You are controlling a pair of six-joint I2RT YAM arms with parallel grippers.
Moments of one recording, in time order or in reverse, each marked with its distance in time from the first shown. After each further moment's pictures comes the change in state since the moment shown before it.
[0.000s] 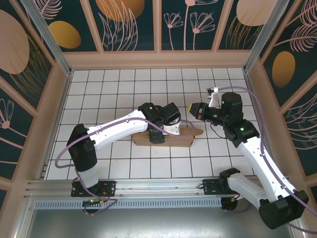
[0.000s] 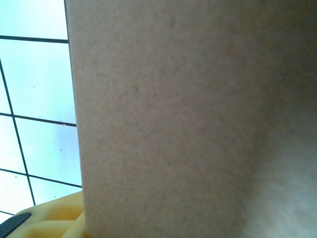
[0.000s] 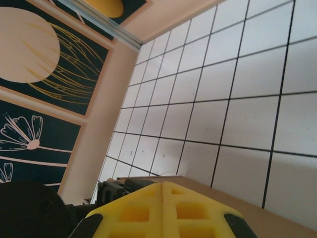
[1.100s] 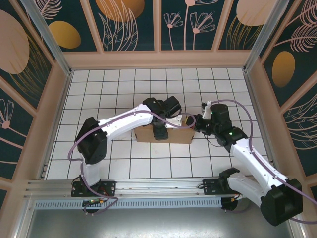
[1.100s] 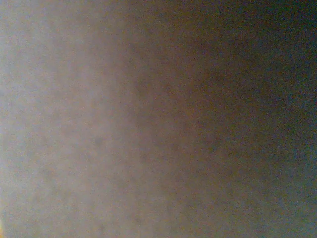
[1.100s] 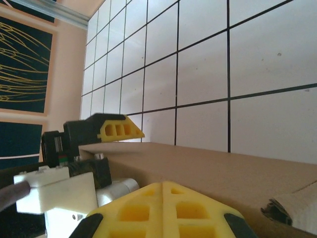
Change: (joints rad) left arm 0.085 0.118 0.043 0.117 0.046 0.044; right arm 0.066 0.035 -0.232 0.112 0.105 0.121
